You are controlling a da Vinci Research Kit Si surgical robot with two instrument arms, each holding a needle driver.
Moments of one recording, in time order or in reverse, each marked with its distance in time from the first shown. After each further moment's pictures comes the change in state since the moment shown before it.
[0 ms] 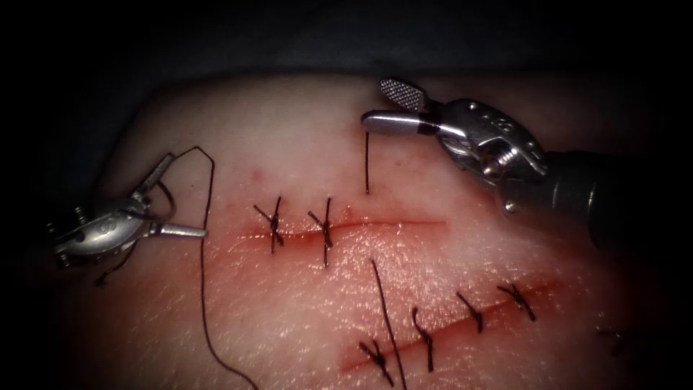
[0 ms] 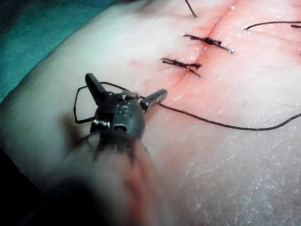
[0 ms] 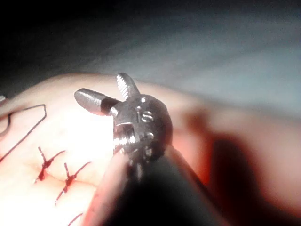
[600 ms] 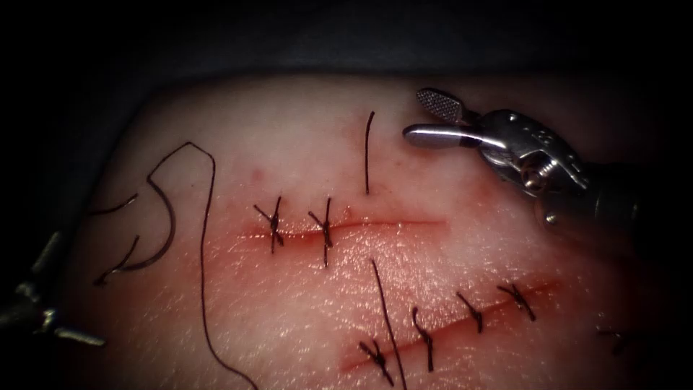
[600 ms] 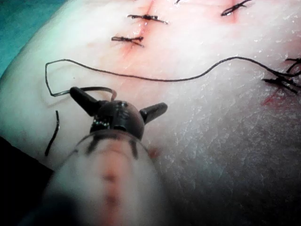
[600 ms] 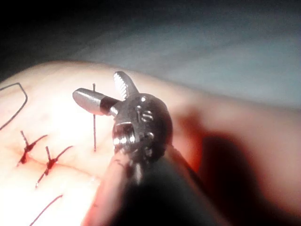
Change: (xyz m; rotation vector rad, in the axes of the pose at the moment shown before) right arm -0.001 0.002 -0.003 0.022 0.001 -0.016; left arm 0.004 0.005 -0.015 -0.040 -0.106 0.151
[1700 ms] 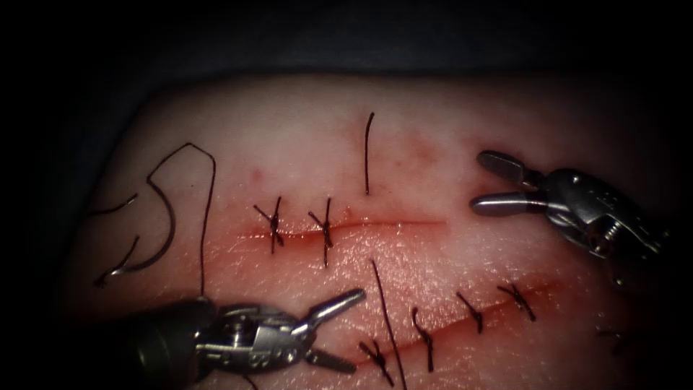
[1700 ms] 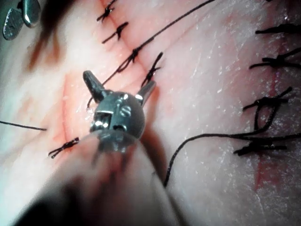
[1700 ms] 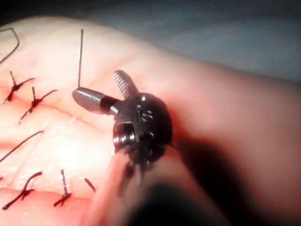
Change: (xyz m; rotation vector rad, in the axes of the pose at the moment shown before) right arm -0.002 0.000 -0.008 0.015 -0.044 -0.101; left arm 0.010 0.013 0.023 -0.282 0.304 0.535
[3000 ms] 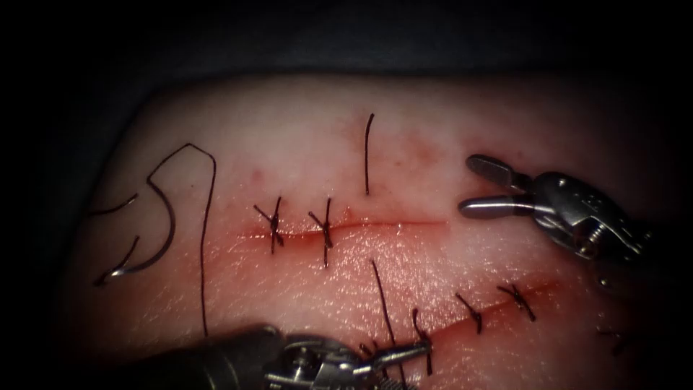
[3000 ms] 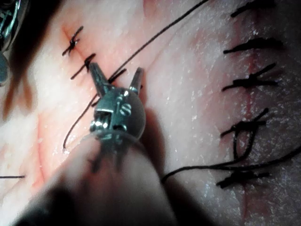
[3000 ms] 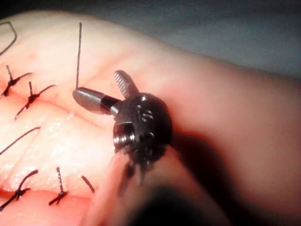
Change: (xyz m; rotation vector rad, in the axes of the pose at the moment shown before) right arm -0.002 0.001 0.001 -0.018 0.002 -0.012; left arm 0.004 0.004 0.005 -0.041 0.141 0.095
